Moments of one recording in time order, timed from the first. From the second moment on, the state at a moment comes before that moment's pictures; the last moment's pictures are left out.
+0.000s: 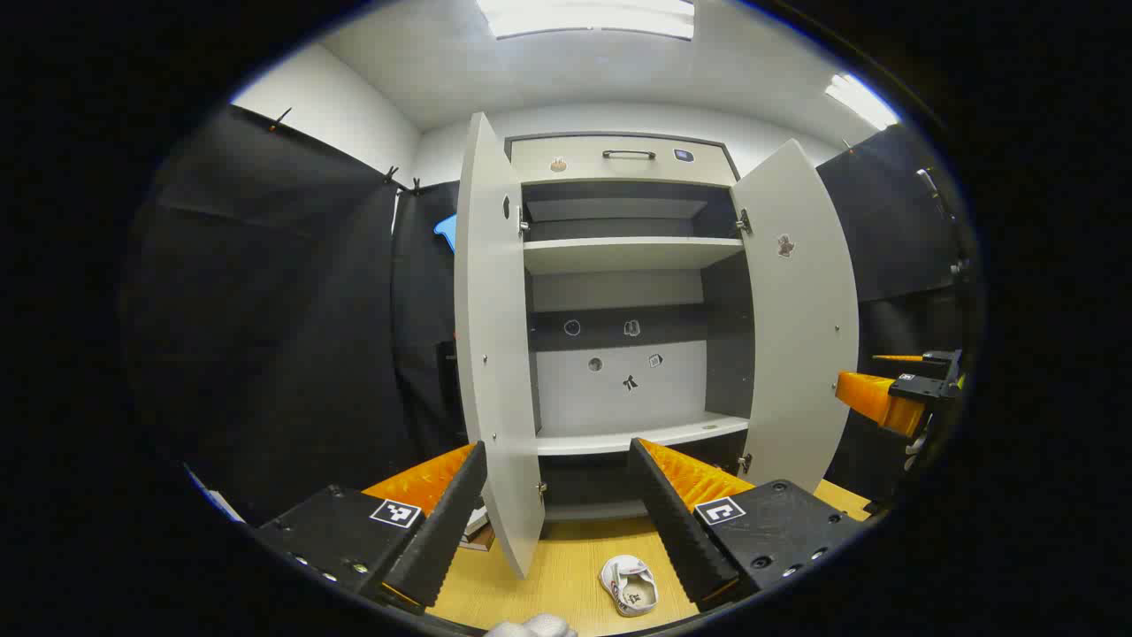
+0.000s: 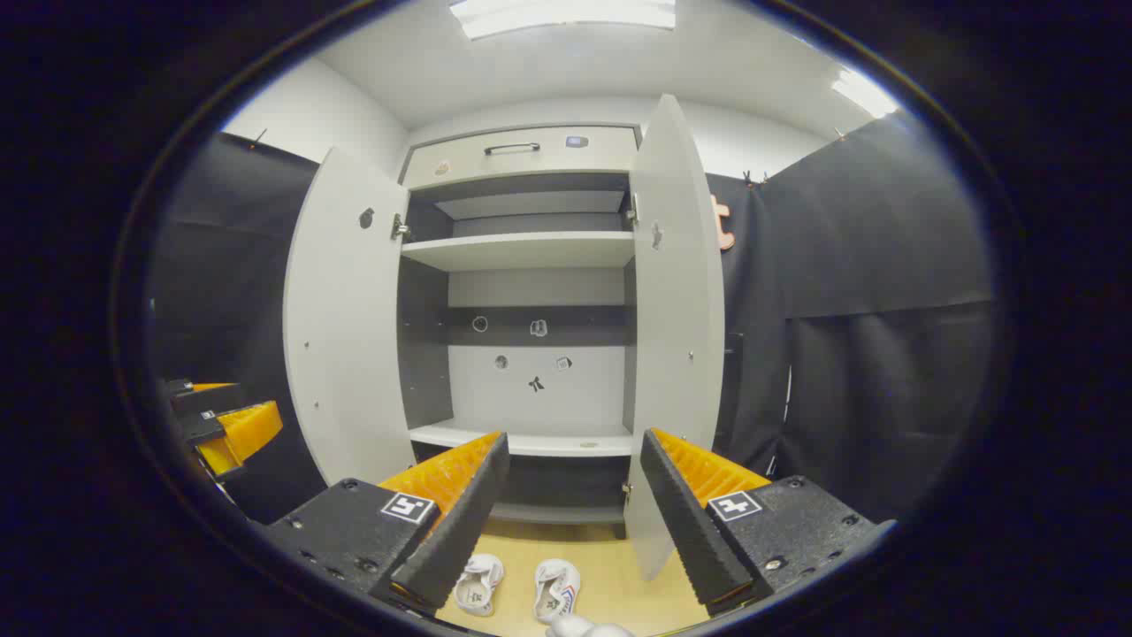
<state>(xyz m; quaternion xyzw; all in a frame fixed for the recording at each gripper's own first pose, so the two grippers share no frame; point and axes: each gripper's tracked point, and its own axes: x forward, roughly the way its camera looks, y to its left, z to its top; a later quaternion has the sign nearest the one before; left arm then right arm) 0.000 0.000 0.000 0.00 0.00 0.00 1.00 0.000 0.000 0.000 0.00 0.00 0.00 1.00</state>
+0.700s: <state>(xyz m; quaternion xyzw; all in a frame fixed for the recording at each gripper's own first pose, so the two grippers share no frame) -0.001 0.014 -0.007 0.01 0.00 0.00 1.00 -0.006 0.033 -0.063 -0.03 0.06 0.02 1.00</state>
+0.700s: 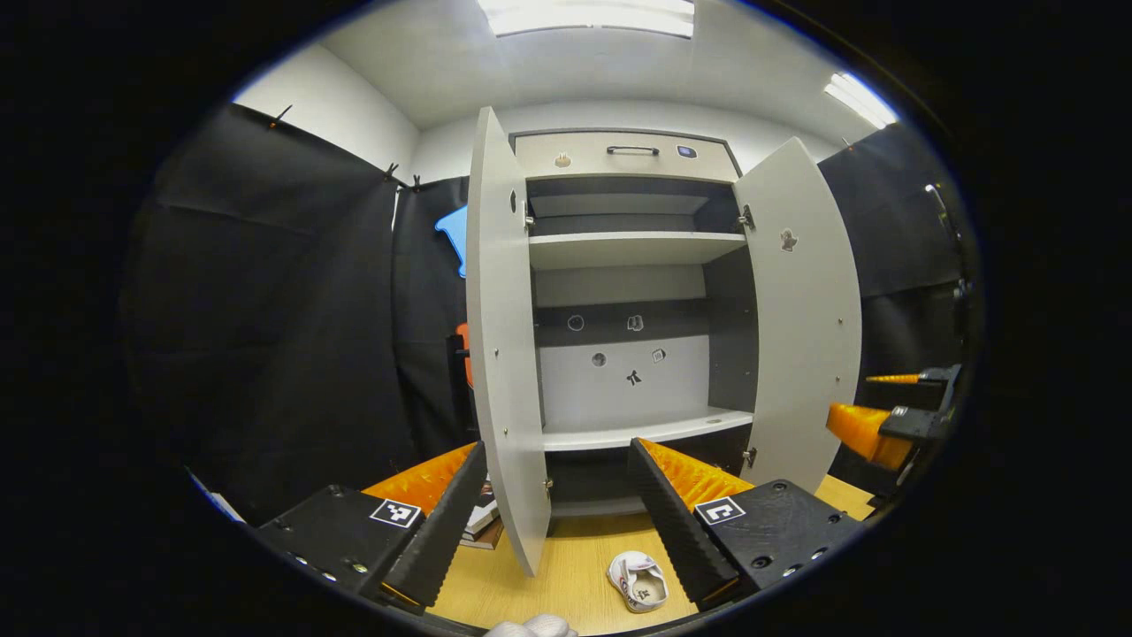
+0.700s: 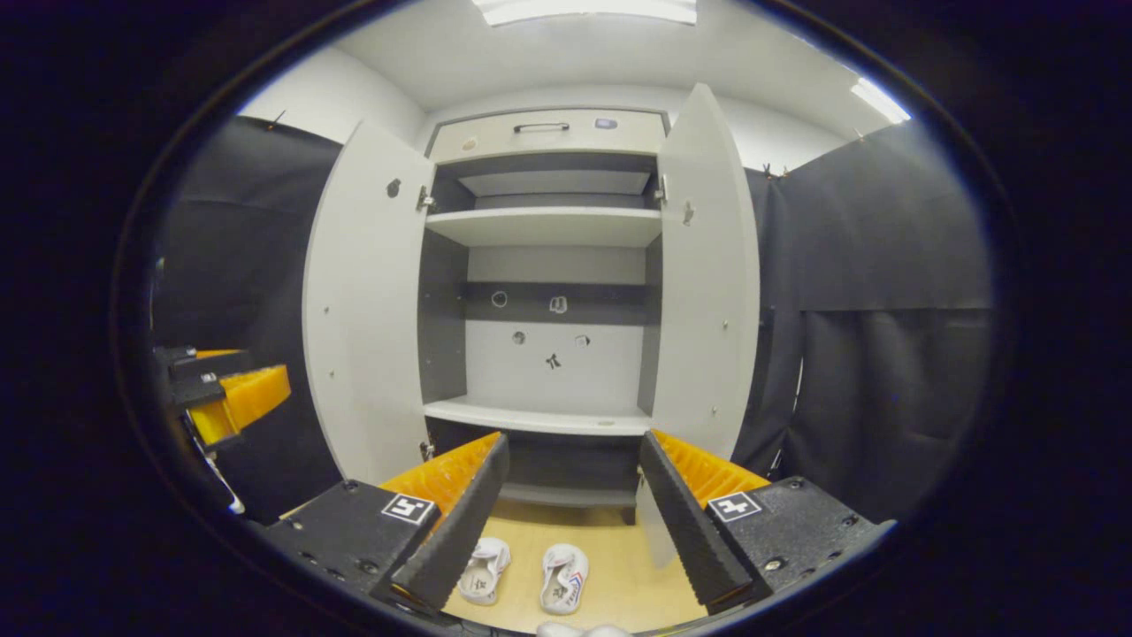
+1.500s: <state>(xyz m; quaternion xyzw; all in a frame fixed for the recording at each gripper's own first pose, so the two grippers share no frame) -0.011 0.022 -0.036 0.05 0.03 0.01 1.00 0.004 0.058 -0.400 -0.05 0.36 0.06 0.93</state>
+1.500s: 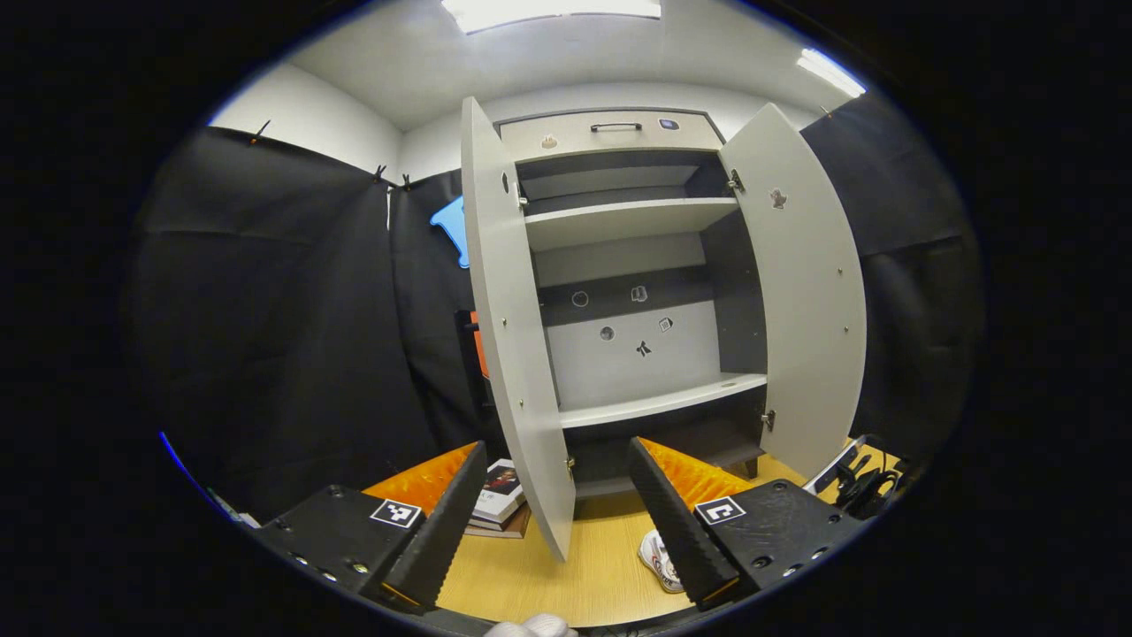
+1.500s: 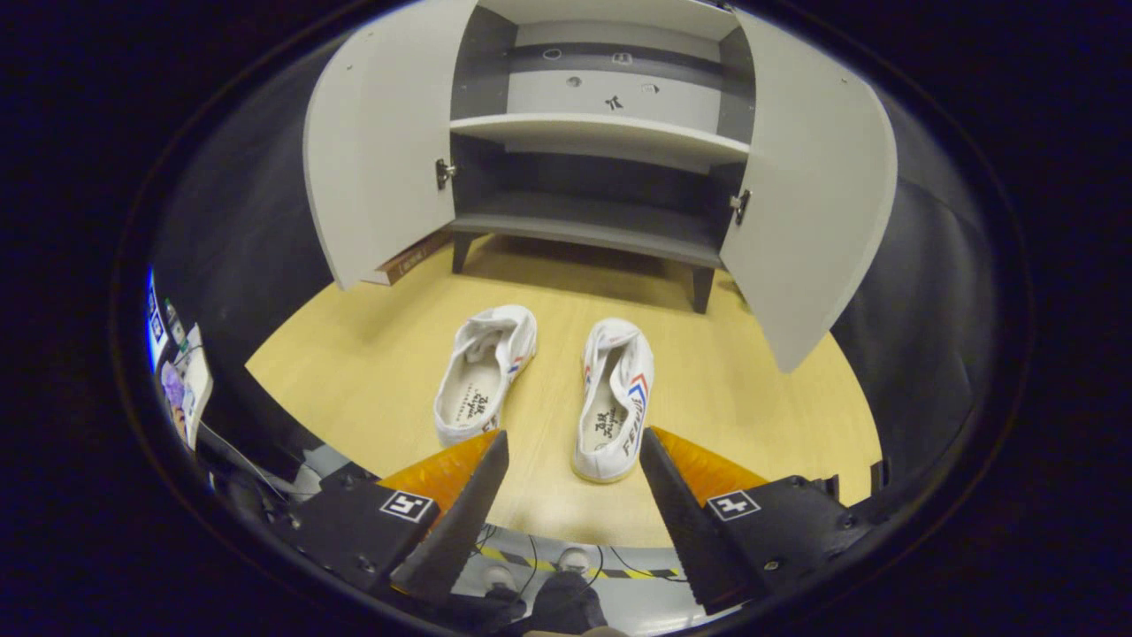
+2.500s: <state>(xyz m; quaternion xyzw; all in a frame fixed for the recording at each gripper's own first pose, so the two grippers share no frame) 0.030 0.029 -0.044 0.02 0.08 0.07 0.99 0.165 0.062 -0.495 0.04 0.39 0.01 0.92</state>
